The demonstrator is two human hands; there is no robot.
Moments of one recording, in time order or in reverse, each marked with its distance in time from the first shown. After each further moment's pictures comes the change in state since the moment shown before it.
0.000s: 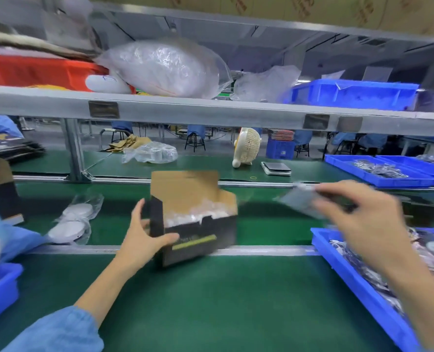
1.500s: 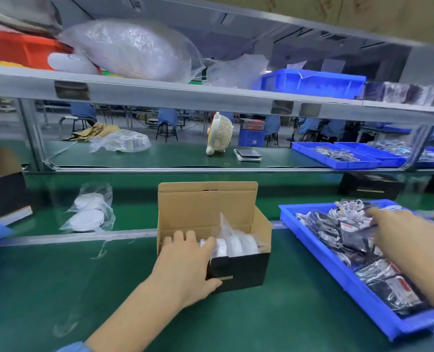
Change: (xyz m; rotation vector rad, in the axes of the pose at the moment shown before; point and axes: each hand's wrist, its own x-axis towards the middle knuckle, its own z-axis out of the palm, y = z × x) left_hand -0.121 0.073 0.080 1.365 -0.426 0.475; right_hand -0.056 0.098 -0.078 -1.296 -0.391 0.335
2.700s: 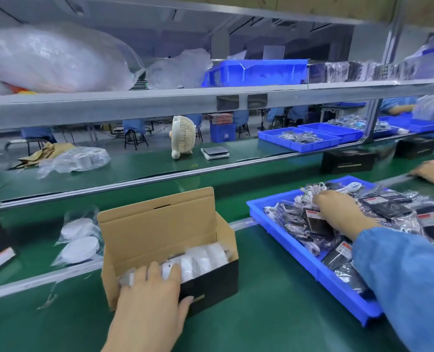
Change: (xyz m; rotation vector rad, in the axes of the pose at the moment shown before) left_hand -0.018 0.032 -0.005 0.030 0.094 -0.046; right_hand 0.081 0.004 0.087 0.075 -0.249 -0.160
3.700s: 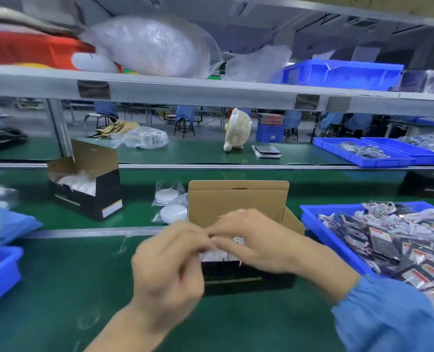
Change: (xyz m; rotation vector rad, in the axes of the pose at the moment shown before) left_hand -0.019 -0.056 -0.016 -0.868 1.104 0.292; right_hand -0.137 -0.231 -0.155 0.750 0.255 -1.179
